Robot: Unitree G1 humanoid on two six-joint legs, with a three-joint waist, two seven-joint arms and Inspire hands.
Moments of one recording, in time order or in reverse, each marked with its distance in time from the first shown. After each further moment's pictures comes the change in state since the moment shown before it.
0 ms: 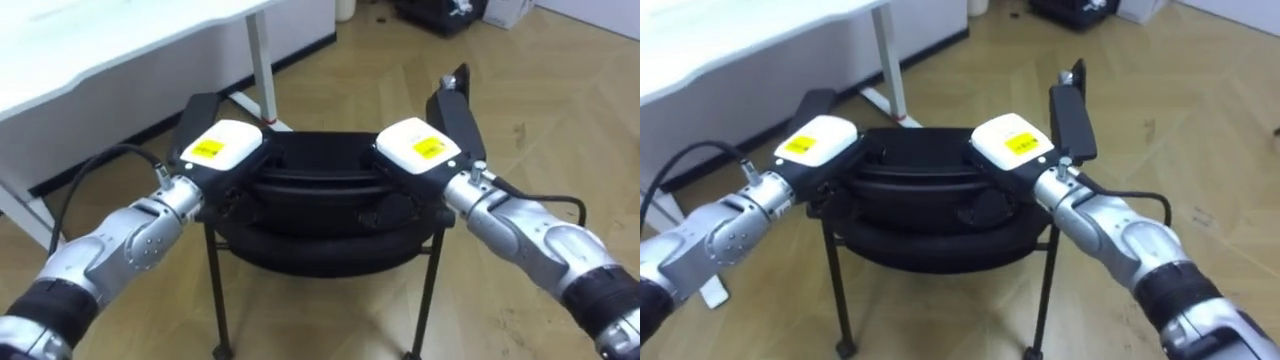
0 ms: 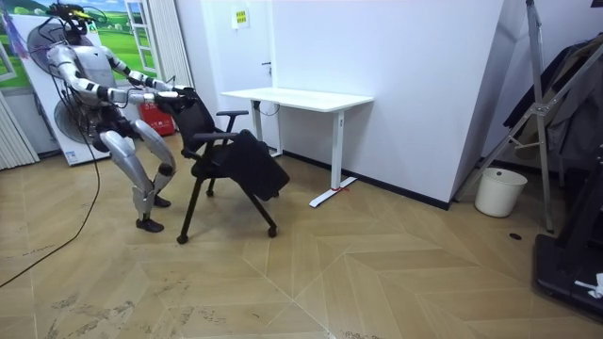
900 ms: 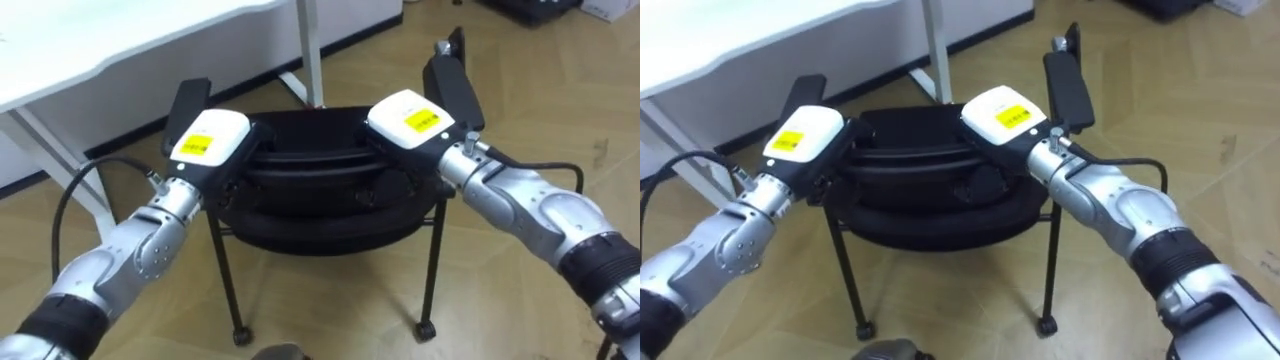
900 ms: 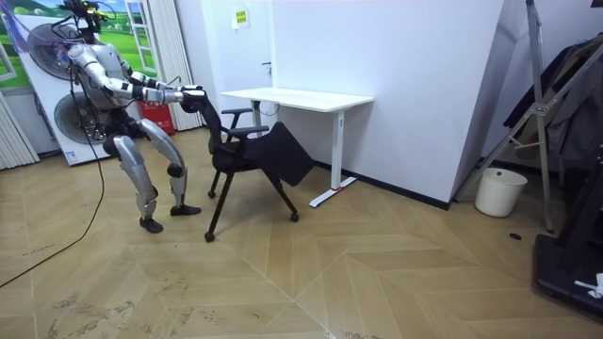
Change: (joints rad) left arm 0.075 -0.033 0.056 -0.118 0.035 0.117 0.097; right arm -0.104 -0.023 0.061 0.022 0.022 0.003 0.002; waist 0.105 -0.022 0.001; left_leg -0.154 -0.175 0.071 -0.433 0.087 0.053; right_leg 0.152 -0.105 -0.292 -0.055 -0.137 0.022
